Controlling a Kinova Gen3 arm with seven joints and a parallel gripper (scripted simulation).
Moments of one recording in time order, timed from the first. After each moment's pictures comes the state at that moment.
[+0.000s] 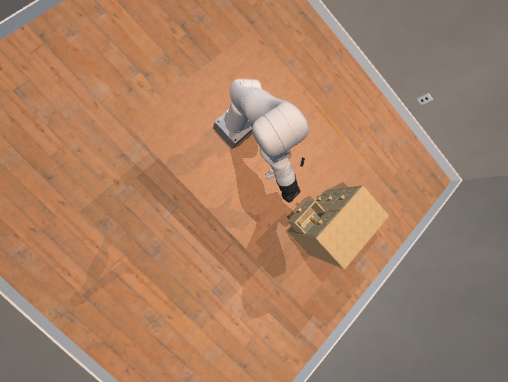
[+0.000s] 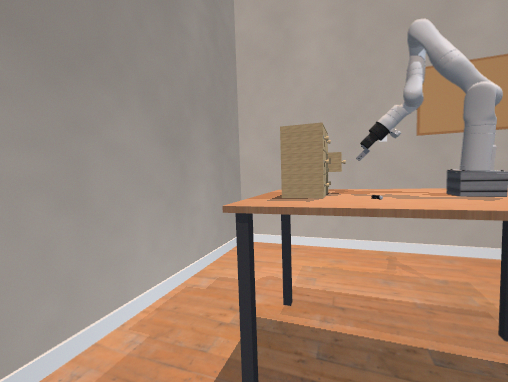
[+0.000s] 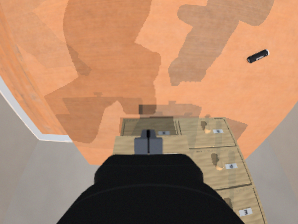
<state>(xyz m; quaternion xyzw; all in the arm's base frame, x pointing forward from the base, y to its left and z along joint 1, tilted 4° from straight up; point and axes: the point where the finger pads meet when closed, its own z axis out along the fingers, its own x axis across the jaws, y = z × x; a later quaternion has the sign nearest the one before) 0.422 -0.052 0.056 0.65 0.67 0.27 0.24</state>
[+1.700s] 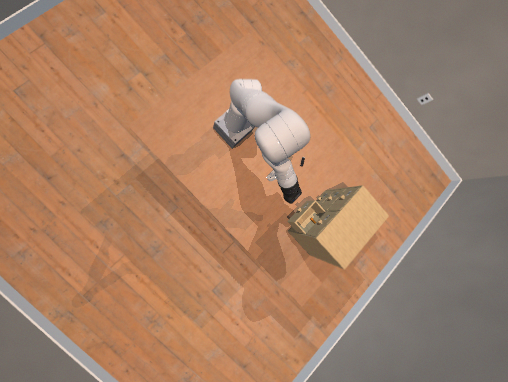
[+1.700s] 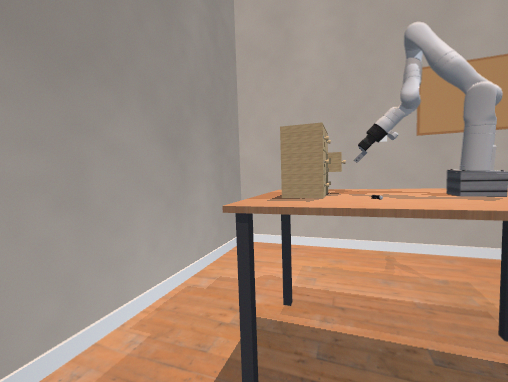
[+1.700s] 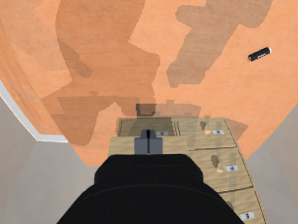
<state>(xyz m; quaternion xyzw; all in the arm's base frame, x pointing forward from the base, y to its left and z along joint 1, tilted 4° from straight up) 0.431 -0.047 0.047 0.65 0.67 0.27 0.23</state>
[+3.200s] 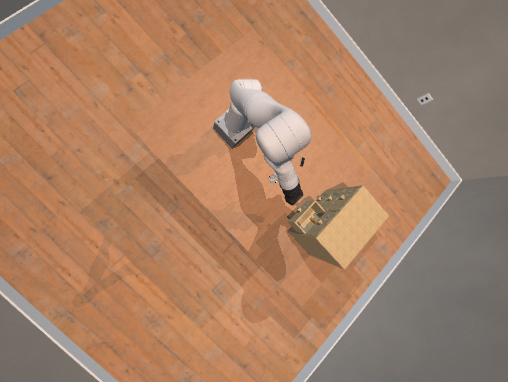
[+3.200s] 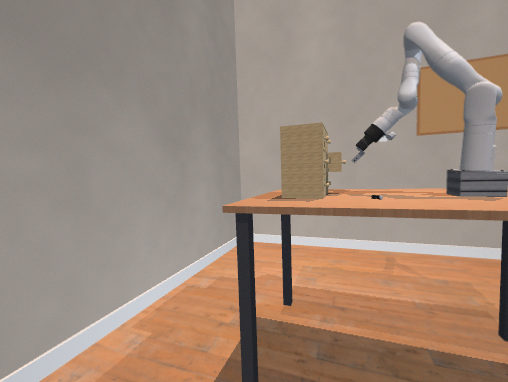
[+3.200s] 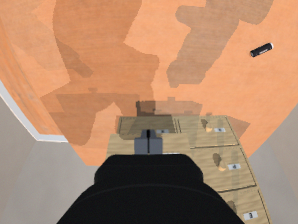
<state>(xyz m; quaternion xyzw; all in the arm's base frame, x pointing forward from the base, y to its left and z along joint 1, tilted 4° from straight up) 0.441 -0.047 0.046 0.65 0.67 0.27 0.23</state>
